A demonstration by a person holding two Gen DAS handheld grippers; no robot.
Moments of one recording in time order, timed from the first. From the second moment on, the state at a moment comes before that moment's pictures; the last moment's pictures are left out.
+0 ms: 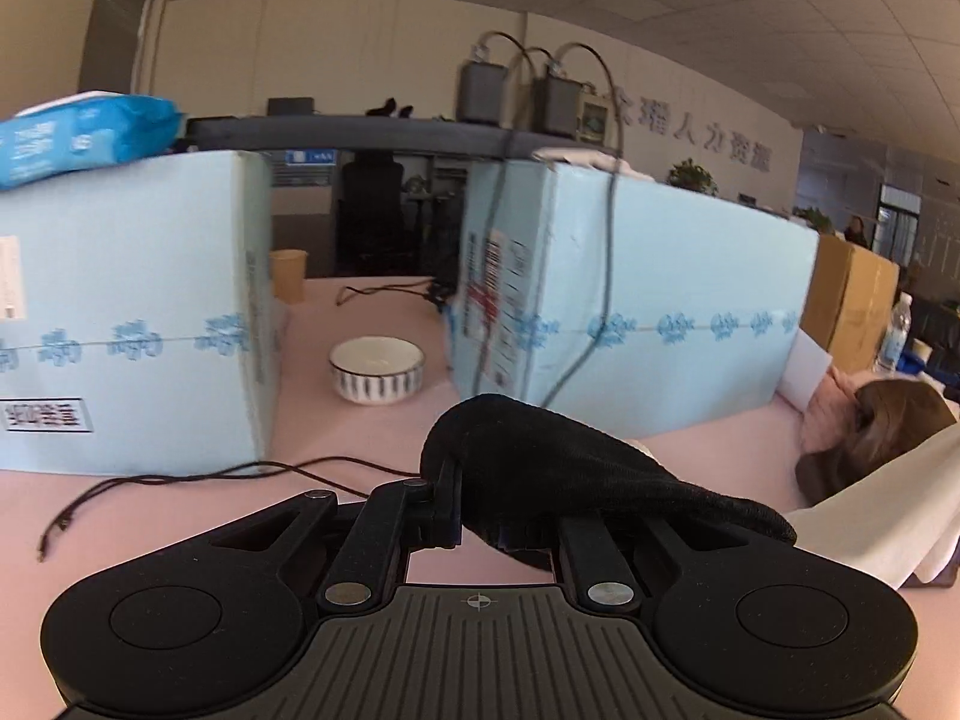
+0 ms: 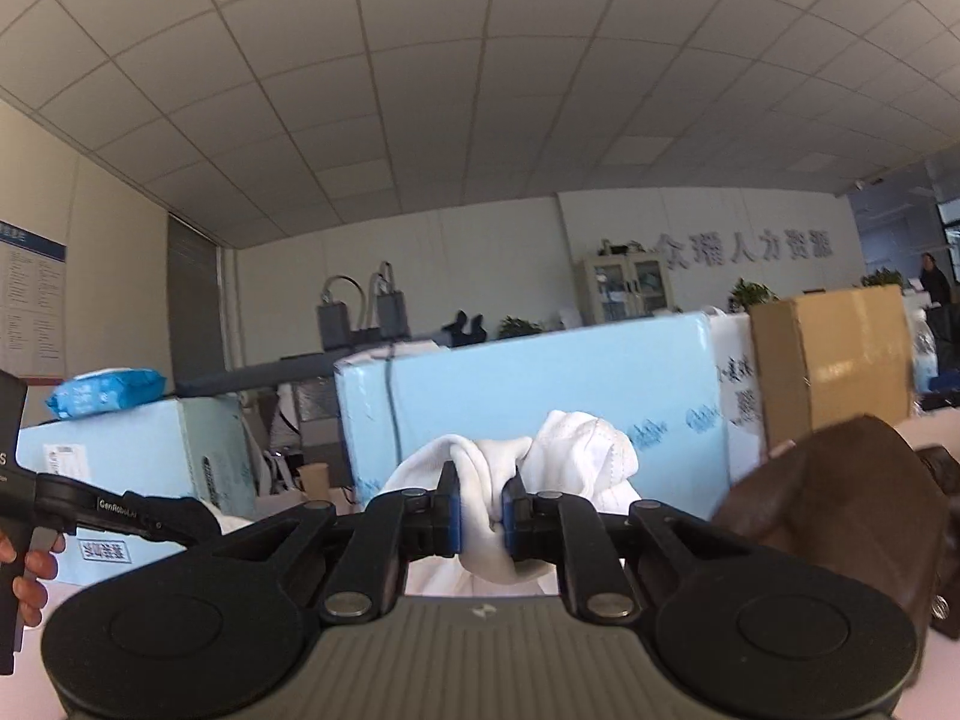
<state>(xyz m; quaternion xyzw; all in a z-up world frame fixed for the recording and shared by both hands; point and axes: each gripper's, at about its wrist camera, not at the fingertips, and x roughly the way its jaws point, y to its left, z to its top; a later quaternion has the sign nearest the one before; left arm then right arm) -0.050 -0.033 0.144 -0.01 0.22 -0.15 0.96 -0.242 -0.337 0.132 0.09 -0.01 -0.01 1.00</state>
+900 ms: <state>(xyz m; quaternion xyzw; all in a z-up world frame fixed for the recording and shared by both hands) -0.148 0.210 0.100 -0.16 0.34 -0.10 0.92 -0.254 -0.339 0.078 0.18 0.28 0.18 0.92</state>
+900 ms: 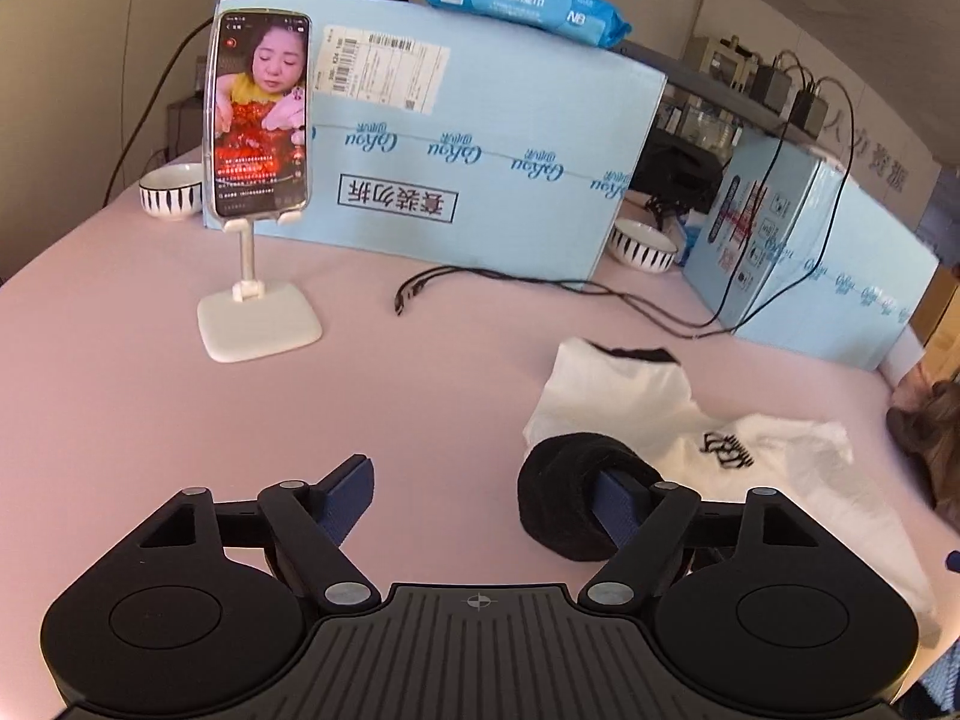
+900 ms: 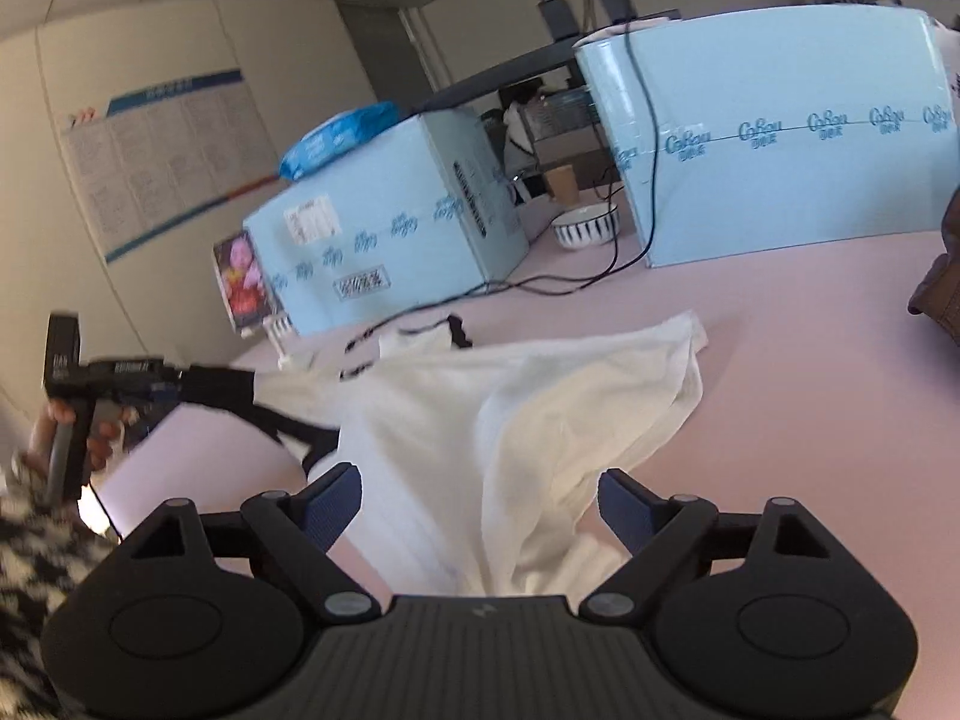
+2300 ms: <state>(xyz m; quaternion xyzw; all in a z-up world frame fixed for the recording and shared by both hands) 0.057 0.073 0.024 -0.07 0.44 -0.08 0.89 -0.063 -0.335 -0.008 0.23 0.30 0.09 0.92</state>
